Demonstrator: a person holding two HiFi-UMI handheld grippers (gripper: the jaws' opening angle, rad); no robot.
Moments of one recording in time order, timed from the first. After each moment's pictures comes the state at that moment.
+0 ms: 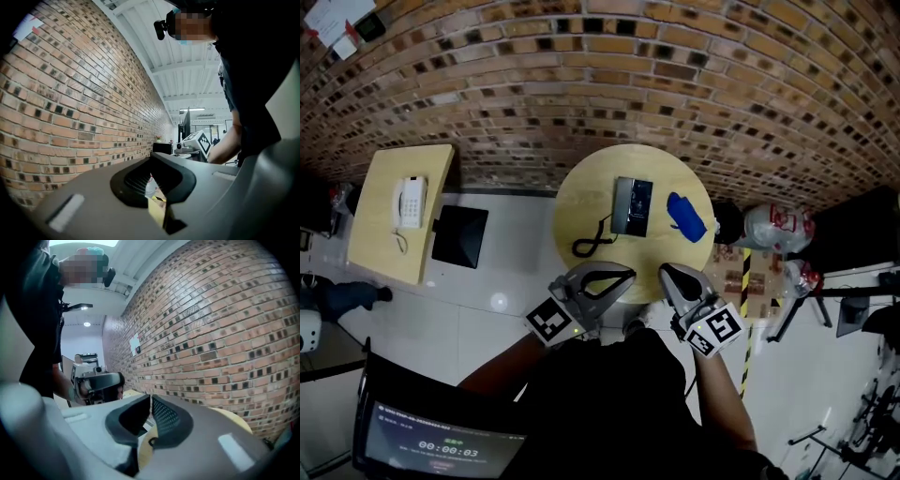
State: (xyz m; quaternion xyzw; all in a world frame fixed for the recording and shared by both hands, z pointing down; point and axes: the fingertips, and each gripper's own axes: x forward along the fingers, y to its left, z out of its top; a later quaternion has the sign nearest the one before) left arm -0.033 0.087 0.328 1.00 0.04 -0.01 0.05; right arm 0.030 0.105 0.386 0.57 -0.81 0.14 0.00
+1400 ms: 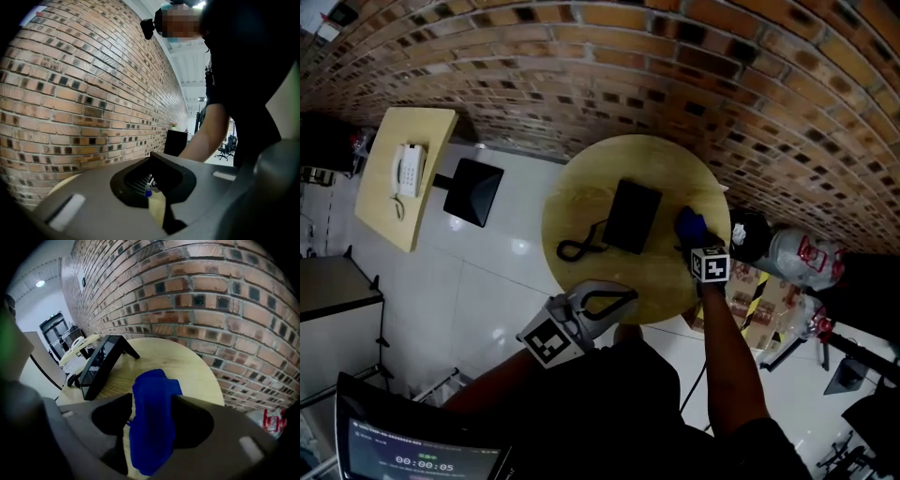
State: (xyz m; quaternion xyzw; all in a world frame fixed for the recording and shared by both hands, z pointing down) left arm 0.092 0.040 0.407 0.99 -0.03 0.07 0.06; right arm 0.280 -0.021 0.734 0.57 -0.67 0.37 0.28
